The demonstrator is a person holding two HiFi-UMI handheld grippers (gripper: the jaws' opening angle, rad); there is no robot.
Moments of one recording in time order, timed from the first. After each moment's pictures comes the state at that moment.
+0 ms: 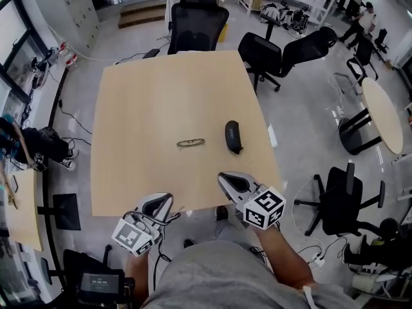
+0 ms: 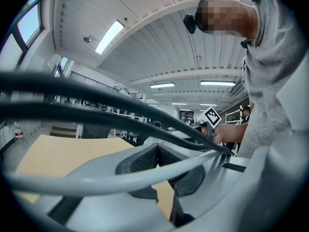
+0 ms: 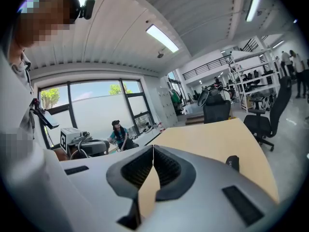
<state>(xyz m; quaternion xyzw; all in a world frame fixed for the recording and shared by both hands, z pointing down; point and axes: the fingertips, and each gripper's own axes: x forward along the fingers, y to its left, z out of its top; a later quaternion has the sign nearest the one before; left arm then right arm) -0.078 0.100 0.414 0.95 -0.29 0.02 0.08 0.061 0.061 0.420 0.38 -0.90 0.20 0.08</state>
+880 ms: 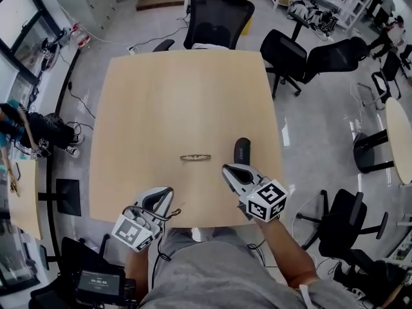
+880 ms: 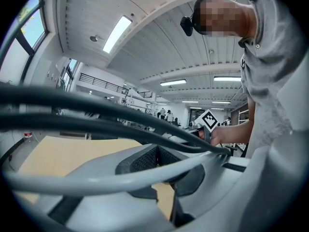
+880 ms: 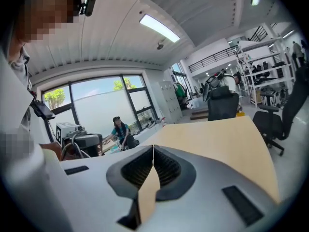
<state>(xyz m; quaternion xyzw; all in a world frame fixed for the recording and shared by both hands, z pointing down) -0.061 -0.047 0.428 0.93 -0.34 0.03 0.10 0.082 -0.108 0.457 0.34 -0.91 0.21 0.11</state>
